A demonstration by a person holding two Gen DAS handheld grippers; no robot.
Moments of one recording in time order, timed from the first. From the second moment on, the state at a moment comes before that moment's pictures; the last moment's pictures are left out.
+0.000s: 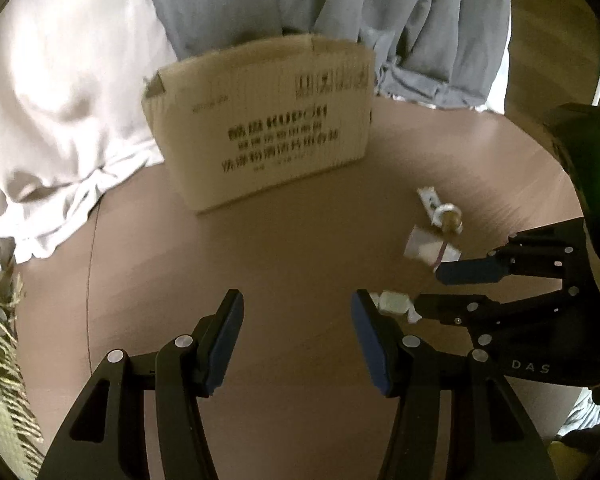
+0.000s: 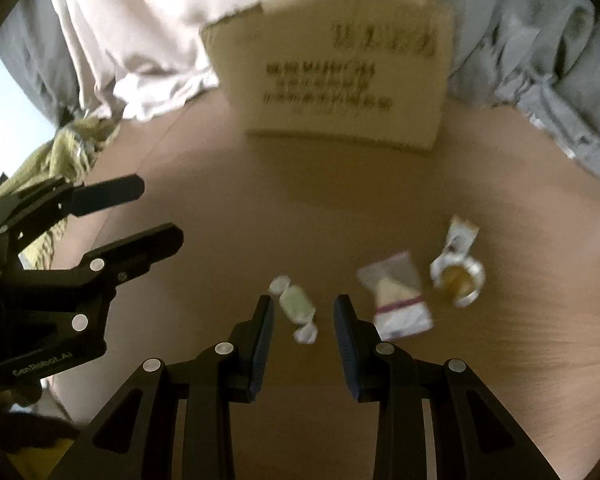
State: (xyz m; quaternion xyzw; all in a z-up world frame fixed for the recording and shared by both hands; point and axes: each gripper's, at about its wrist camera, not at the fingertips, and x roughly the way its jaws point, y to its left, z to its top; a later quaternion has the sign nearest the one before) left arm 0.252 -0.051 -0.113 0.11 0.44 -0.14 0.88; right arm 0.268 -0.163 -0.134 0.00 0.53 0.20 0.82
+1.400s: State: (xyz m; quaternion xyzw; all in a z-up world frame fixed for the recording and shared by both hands) left arm 0.244 -0.083 -0.116 0.05 0.48 -0.19 0.86; right arm 0.249 -0.191 -0.128 0.02 0.51 0.15 0.85
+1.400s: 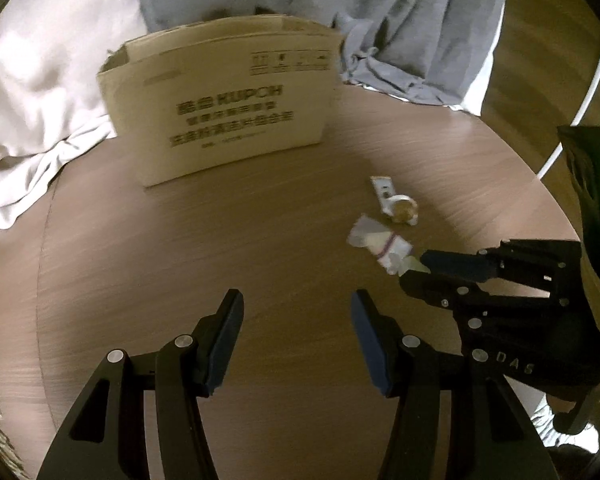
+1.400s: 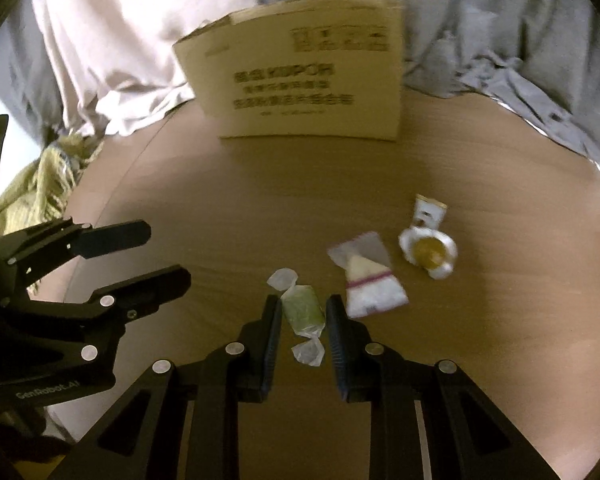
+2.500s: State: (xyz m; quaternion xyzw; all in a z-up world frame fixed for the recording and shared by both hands) left arm 0.311 -0.198 -0.170 0.02 0.53 -0.06 0.85; right arm 0.240 -0.309 -0.128 0.09 0.47 0.01 0.88
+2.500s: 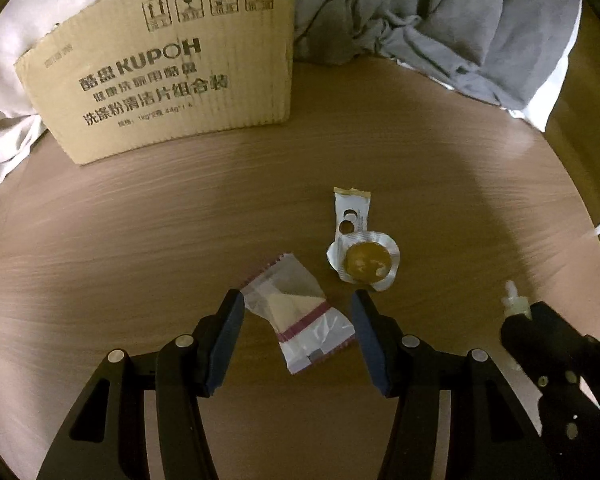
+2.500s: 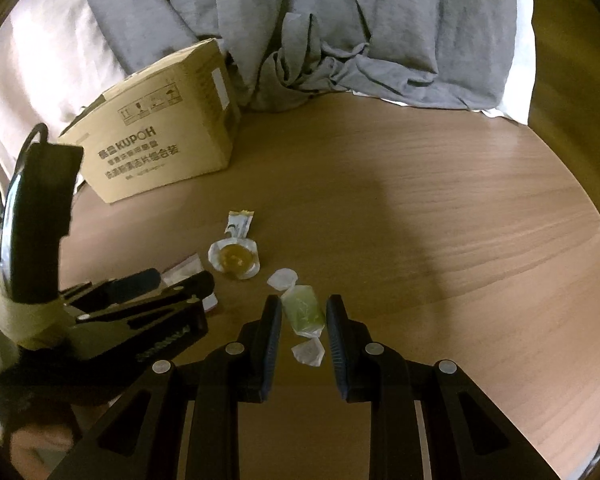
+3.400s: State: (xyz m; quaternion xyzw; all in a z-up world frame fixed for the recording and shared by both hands) left arm 0.303 -0.177 -0.175 -0.01 0.54 -0.09 0.84; right arm 0.246 -0.302 -0.125 0.08 0.47 0.02 0.88
